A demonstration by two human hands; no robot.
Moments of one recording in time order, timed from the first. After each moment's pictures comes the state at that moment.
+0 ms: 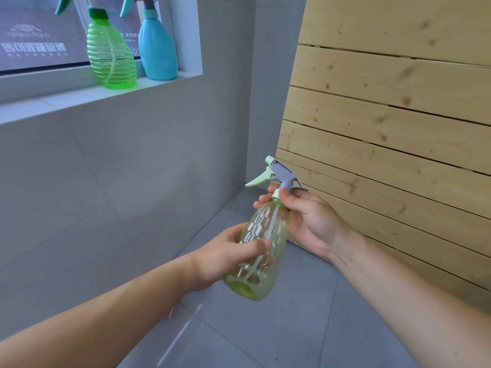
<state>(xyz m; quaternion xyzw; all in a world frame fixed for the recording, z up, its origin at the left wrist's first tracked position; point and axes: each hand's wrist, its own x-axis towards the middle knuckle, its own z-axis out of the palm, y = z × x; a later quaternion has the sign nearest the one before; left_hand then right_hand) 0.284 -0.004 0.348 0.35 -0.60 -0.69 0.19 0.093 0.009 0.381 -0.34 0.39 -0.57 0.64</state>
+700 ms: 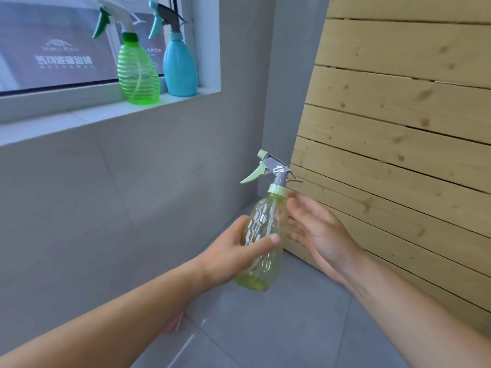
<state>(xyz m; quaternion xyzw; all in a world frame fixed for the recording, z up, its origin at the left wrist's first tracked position) 0.293 -0.016 0.366 0.41 -0.65 -0.58 0.27 0.103 0.009 0.389 -0.45 0.47 -0.54 0.53</state>
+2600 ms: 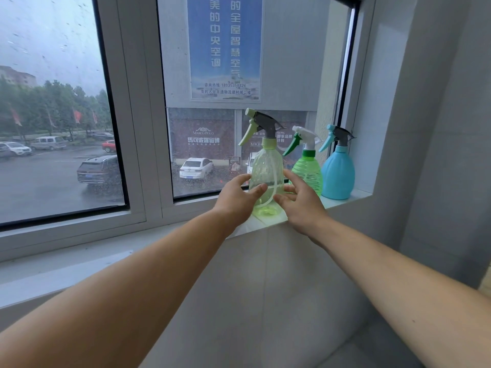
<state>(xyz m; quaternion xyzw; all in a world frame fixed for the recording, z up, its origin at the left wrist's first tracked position) 0.546 -0.198 0.533 0.60 -0.55 -0.25 0.53 0.395 -0.235 0.523 -0.72 0.42 -0.47 0.30</state>
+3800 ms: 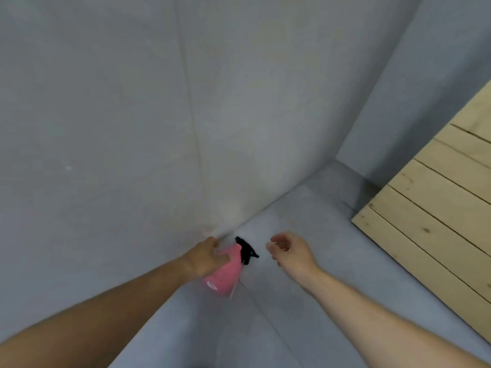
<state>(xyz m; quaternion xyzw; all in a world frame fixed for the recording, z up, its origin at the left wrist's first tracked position) 0.488 -0.122 0.108 0.69 -0.51 -0.51 0.06 0.259 -0.135 0.105 -0.53 0.67 -0.23 0.46</state>
